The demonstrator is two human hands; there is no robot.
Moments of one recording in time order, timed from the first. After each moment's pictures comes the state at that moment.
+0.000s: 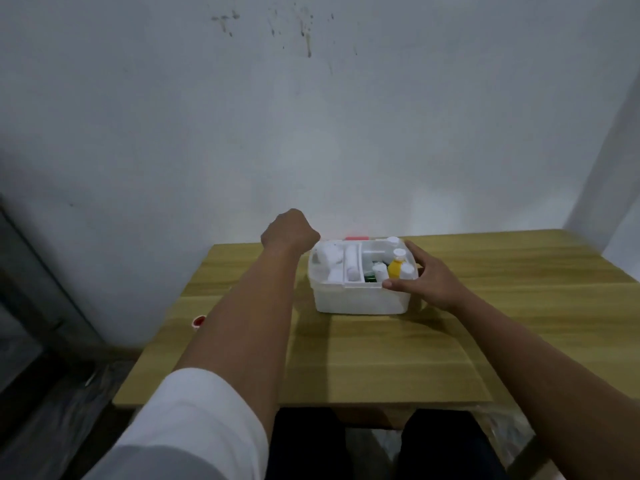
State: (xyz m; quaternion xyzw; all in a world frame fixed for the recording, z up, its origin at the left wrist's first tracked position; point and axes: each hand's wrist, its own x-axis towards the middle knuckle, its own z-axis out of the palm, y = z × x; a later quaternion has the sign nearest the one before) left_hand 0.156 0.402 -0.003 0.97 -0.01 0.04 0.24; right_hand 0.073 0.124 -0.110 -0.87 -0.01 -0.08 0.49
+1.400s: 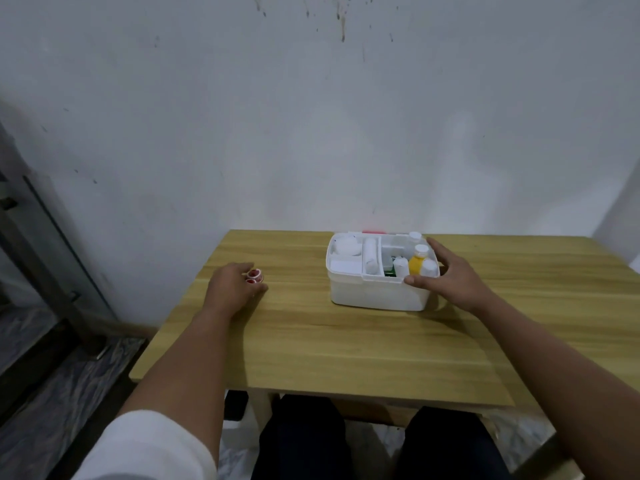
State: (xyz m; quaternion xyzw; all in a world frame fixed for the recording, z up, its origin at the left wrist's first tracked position) left_hand 0.145 0.569 -0.141 0.93 0.02 0.09 0.35; right_hand 0.060 0.135 -0.099 -0.85 -0.04 -0.08 0.52
